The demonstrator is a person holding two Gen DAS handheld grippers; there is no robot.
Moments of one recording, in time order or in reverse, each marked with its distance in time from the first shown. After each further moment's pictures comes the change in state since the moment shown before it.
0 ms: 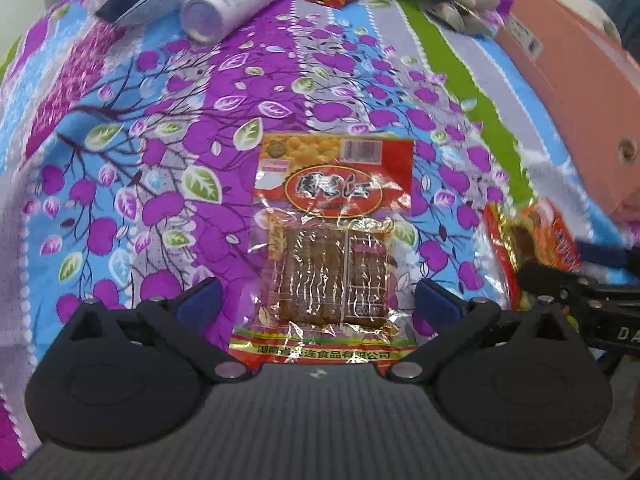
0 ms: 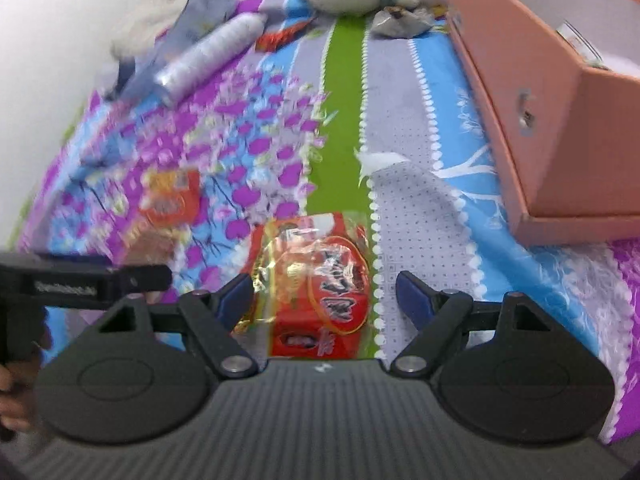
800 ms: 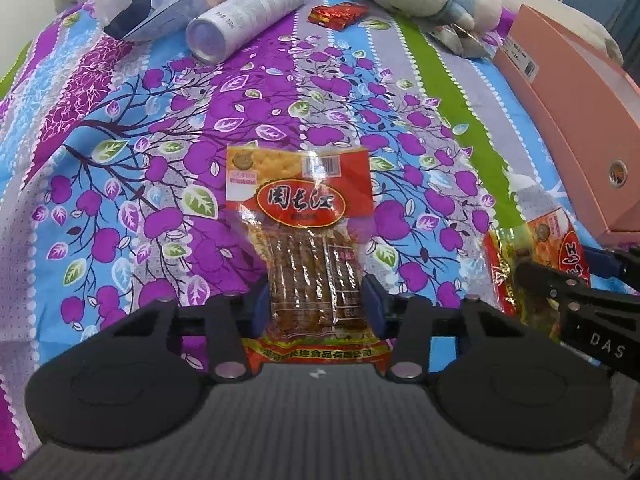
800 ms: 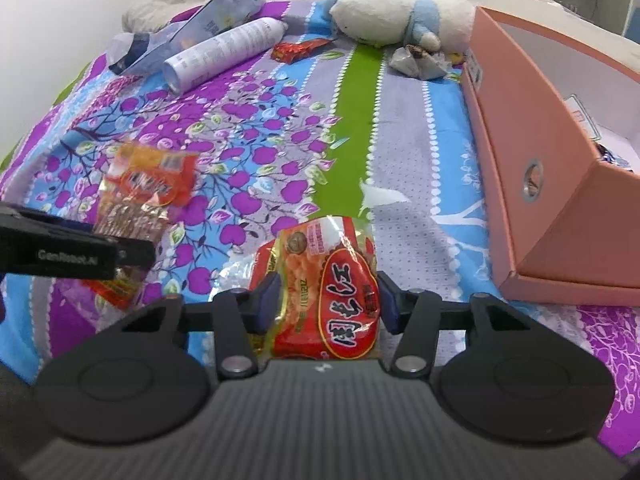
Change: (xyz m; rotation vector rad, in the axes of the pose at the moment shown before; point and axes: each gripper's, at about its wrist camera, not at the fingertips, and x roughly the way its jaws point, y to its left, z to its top) left arm -0.015 -0.003 0.006 -0.055 -0.046 -0.007; right arm -0.012 0.011 0.006 -0.115 -0.051 -0.094
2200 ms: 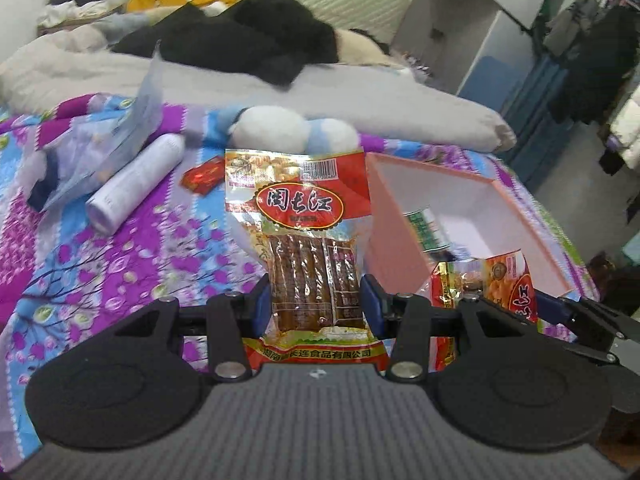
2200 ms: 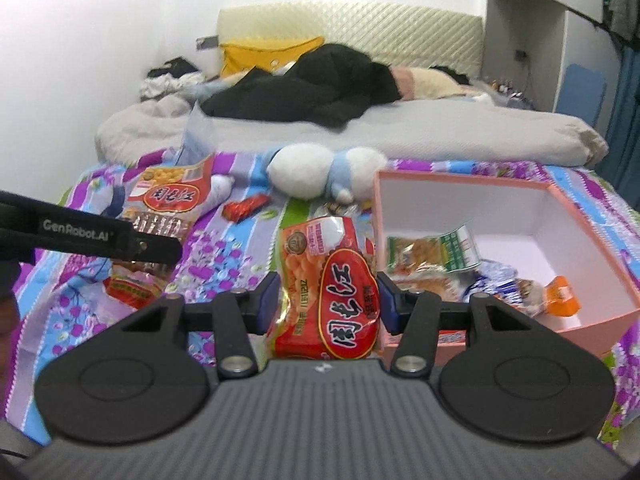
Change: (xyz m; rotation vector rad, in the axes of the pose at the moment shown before) left arm -0.131 -0.089 0.083 0.038 -0.269 -0.281; right arm -0.139 -0.047 0.056 0.075 -0.320 -0.129
